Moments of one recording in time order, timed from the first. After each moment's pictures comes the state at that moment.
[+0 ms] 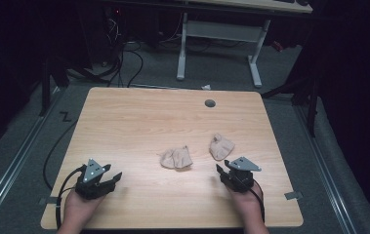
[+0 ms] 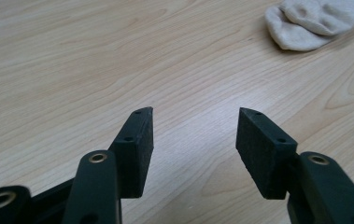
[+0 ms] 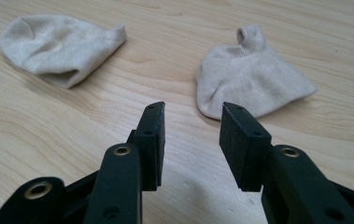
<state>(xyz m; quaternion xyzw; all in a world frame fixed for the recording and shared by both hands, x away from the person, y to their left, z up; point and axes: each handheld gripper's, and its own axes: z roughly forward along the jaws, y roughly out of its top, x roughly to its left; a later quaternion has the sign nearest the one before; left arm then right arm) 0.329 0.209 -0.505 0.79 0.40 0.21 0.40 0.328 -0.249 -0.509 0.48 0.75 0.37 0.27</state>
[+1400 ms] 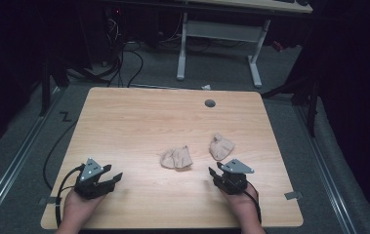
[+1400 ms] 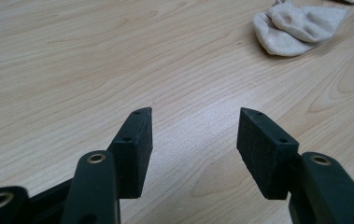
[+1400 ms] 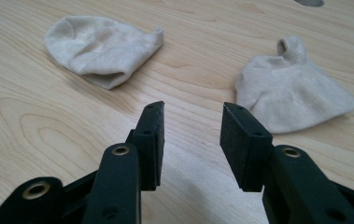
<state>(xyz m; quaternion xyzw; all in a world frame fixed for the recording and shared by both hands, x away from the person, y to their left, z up) 0.329 0.210 -0.503 0.79 0.40 0.19 0.42 0.321 -0.229 -0.507 0.44 0.77 0.37 0.26</state>
